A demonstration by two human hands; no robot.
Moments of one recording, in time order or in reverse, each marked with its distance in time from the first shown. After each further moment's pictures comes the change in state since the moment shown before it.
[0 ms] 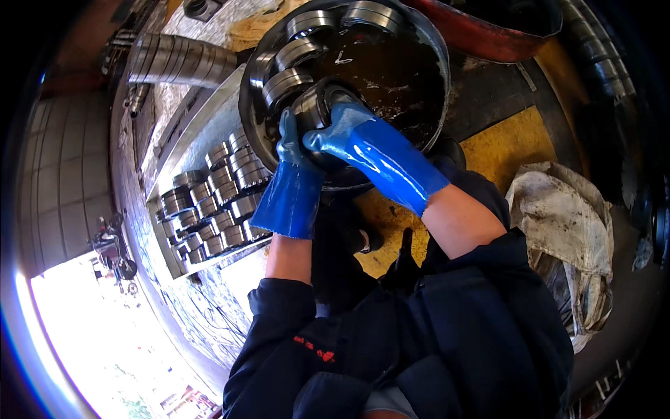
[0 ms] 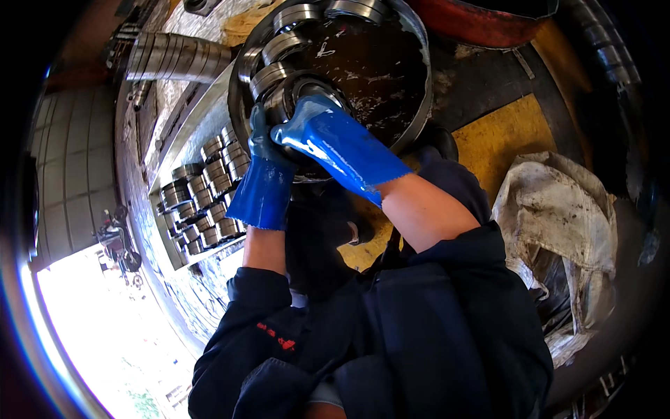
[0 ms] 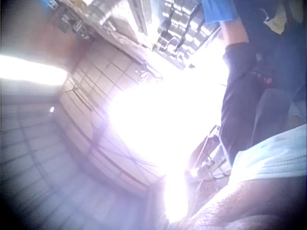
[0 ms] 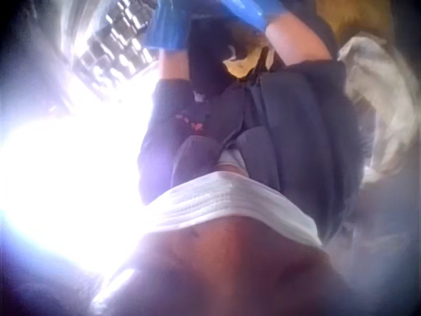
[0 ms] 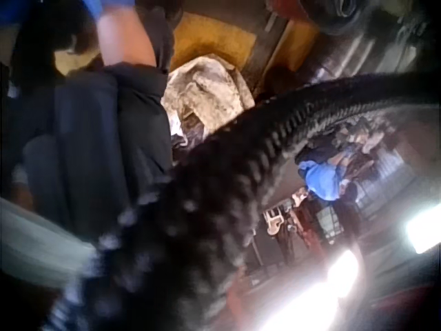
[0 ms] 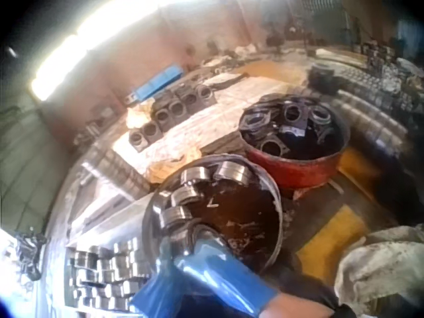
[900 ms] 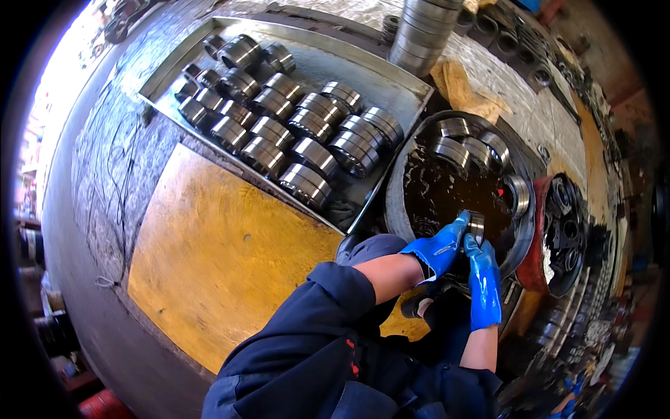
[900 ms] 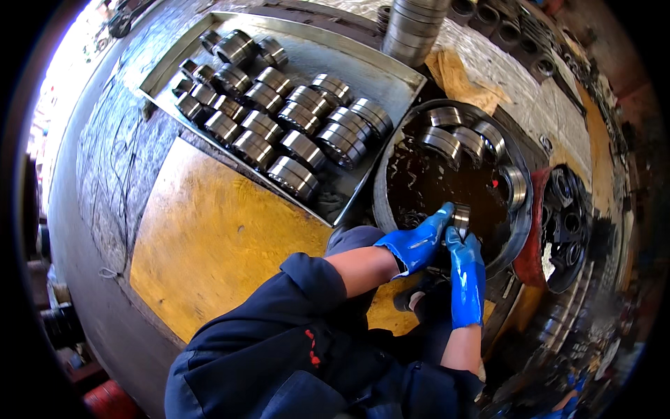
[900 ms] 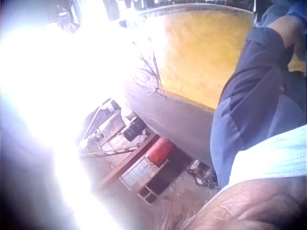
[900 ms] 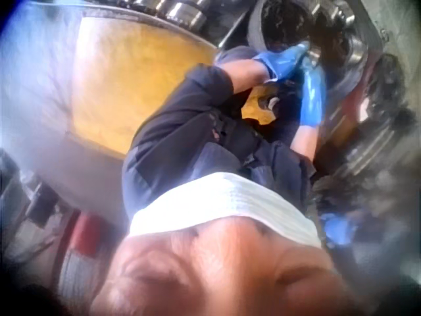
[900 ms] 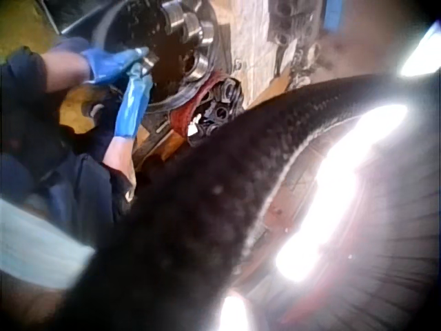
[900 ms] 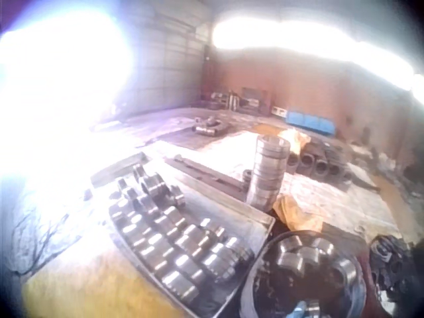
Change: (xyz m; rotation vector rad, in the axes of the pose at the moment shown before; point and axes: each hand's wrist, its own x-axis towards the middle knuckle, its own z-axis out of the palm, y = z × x) left_hand -0.015 -0.033 -0.032 -0.717 -0.616 -0.185; right_hand -0.026 0.001 0.033 -0.316 0.086 0.036
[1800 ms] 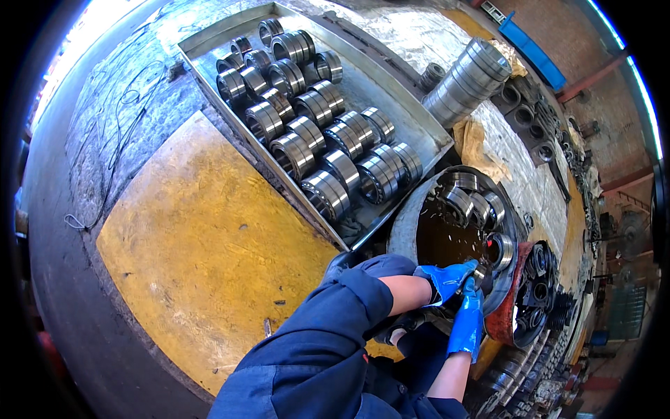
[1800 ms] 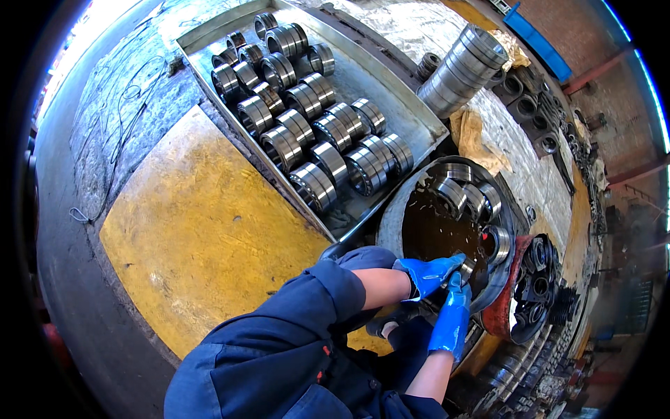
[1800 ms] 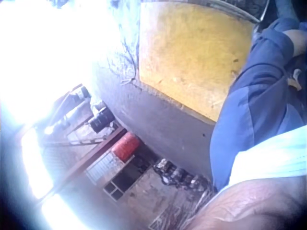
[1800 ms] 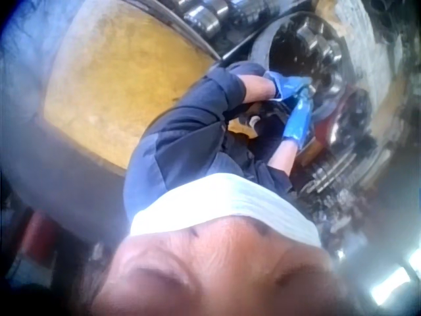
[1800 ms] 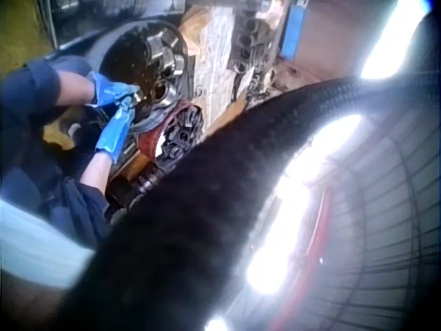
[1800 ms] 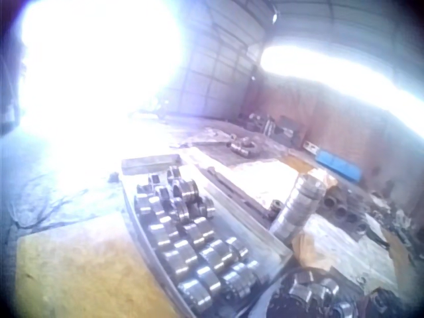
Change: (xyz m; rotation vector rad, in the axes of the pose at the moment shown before) left_hand 0.022 -0.016 -0.014 0.143 -0.093 0.116; right_hand 0.013 0.049 0.000 0.090 0.031 -0.170
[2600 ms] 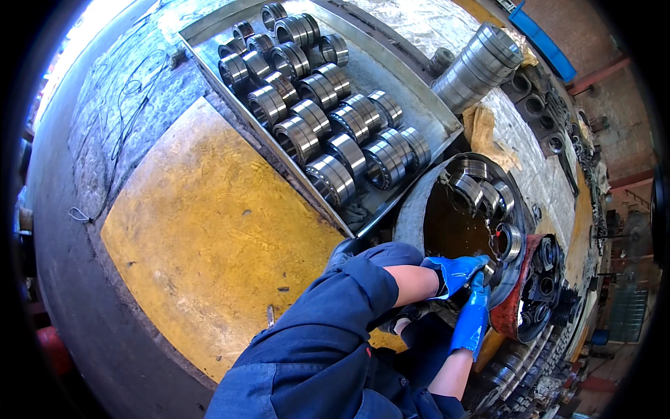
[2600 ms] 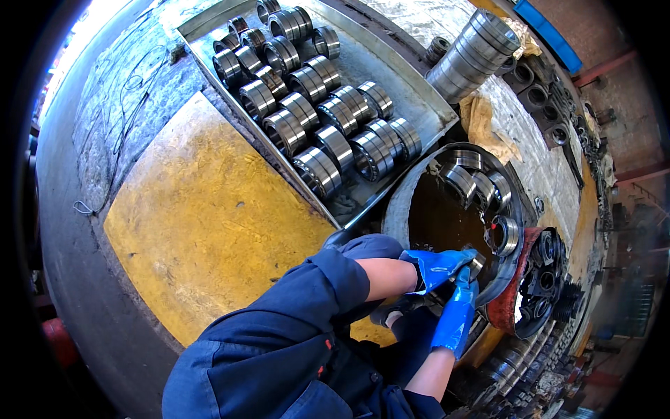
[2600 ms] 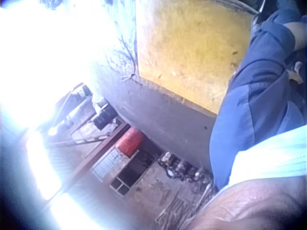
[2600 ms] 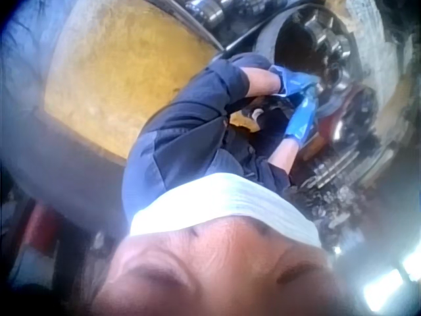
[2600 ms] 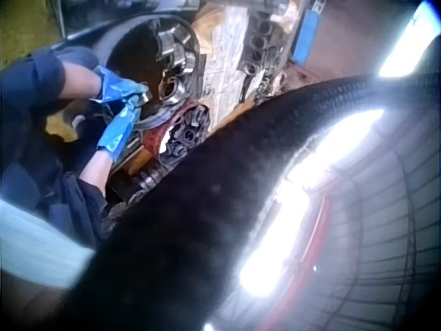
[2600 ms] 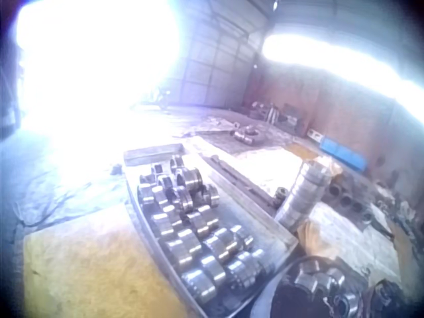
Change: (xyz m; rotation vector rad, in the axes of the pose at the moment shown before) left_hand -0.011 0.010 0.018 0.152 0.062 -0.024; right_hand -0.076 -0.123 0.025 0.200 0.037 0.139
